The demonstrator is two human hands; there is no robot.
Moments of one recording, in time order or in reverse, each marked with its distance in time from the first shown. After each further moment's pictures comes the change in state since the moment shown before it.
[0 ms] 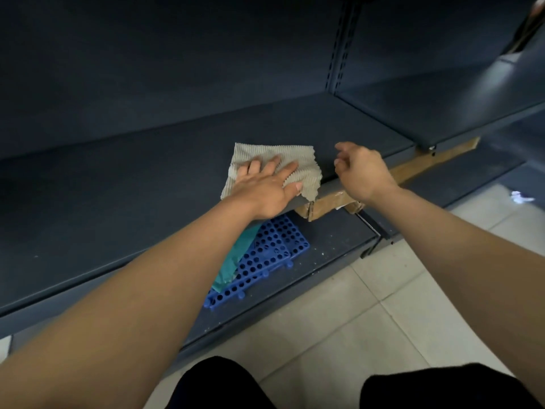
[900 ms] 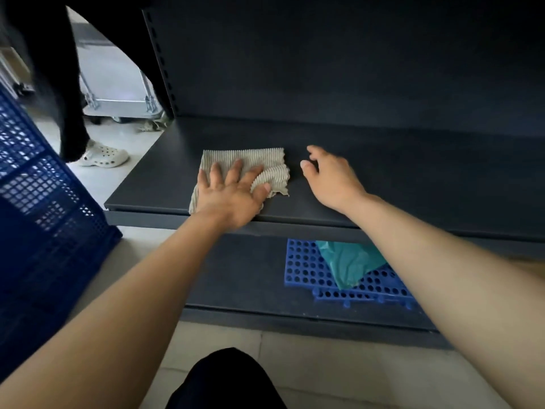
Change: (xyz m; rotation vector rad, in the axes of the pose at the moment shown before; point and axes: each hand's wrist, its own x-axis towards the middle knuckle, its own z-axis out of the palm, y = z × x) left_hand -0.215 -0.181 -0.009 -0.010 0.161 -0.847; right_hand -0.030 -0.244 0.148 0.081 -0.277 -0.635
